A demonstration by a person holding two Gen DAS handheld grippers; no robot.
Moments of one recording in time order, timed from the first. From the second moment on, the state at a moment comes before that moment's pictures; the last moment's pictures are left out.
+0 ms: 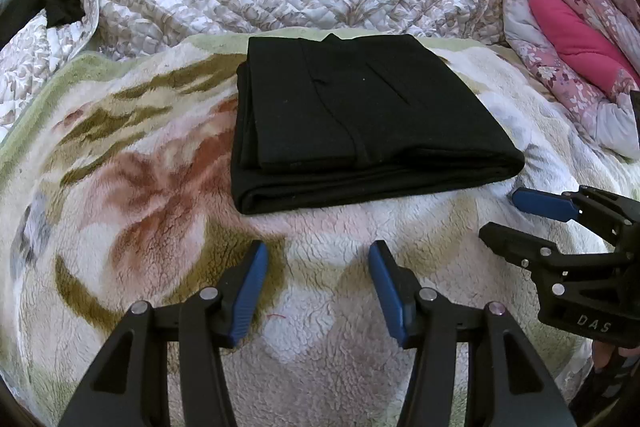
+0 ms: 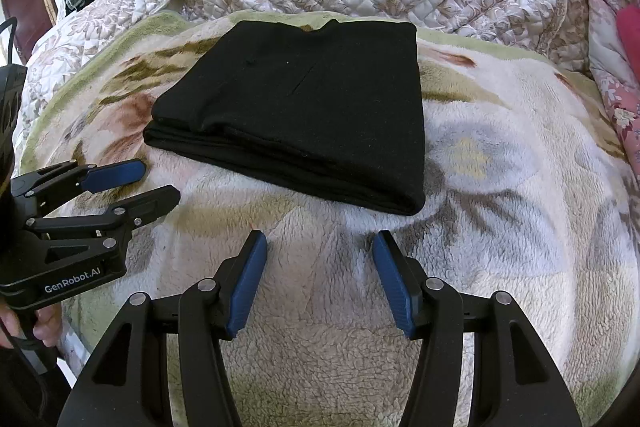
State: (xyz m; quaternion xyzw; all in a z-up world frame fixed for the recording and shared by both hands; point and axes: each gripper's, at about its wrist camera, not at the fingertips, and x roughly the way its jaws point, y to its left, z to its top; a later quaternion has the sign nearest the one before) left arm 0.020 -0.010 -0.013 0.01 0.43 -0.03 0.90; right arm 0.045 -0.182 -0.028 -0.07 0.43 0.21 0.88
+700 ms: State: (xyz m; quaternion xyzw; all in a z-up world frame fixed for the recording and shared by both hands) left arm 0.021 -0.008 -0.016 0.01 0.43 -0.03 0.90; right arm 0.044 -0.182 -0.028 -0.07 0.43 0.21 0.88
